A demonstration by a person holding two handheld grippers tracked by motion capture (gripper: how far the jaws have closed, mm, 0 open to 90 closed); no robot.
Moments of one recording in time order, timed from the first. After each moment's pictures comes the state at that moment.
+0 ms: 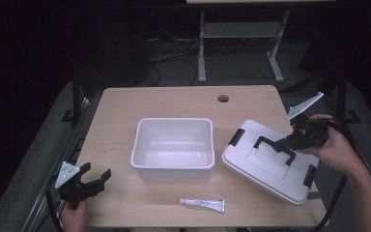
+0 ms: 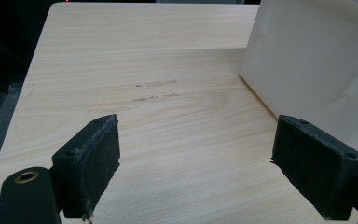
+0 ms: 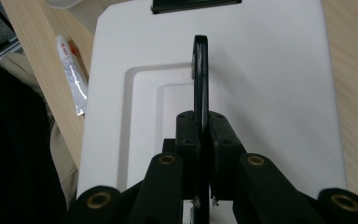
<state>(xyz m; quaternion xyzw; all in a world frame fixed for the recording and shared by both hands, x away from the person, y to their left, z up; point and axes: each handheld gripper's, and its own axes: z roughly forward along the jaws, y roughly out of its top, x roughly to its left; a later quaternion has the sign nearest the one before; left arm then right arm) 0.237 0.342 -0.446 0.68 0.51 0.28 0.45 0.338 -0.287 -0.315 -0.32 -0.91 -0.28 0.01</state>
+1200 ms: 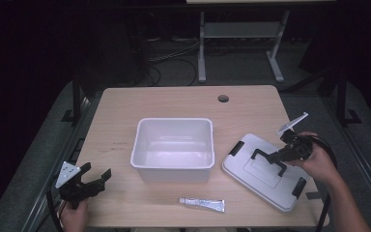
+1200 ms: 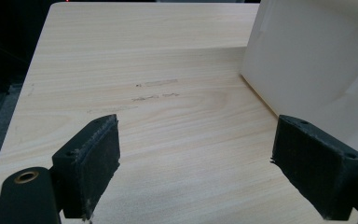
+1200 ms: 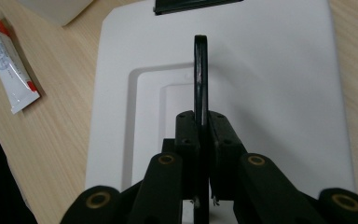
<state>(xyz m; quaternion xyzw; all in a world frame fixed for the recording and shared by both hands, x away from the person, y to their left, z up) 0.238 0.342 -0.447 0.68 0.51 0.28 0.45 0.352 -0.294 -0.400 -0.37 -0.89 -0.26 0.04</state>
